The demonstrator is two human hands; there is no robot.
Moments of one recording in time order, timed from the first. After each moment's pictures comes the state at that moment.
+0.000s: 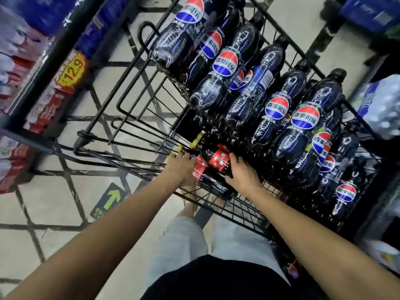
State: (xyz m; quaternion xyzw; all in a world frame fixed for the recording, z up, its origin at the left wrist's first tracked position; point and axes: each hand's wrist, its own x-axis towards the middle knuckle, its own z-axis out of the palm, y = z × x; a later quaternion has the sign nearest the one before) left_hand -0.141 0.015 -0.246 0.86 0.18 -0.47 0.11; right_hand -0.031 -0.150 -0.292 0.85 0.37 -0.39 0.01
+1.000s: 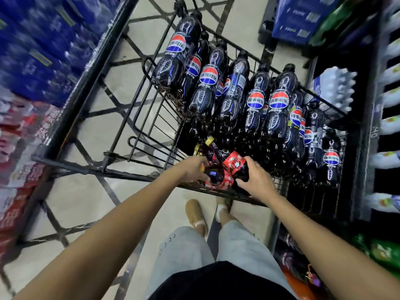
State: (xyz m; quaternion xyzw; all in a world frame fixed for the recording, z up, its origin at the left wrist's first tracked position) left_hand -0.148 0.045 -0.235 0.87 0.12 -0.36 0.33; right_hand -0.087 -0.182 -0.237 0.92 0.21 -0.29 -0.15
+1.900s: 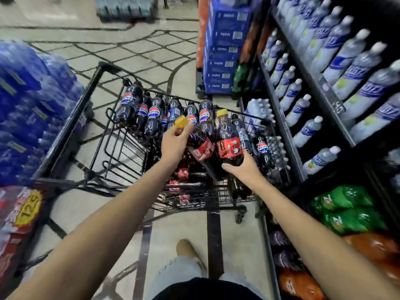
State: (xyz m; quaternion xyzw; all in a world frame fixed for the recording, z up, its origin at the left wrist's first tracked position) left_hand -0.154 -0.063 -0.064 0.74 0.21 0.10 0.63; right_hand -0.157 -0.273 -0.103 0.85 -0.01 -0.14 -0.51
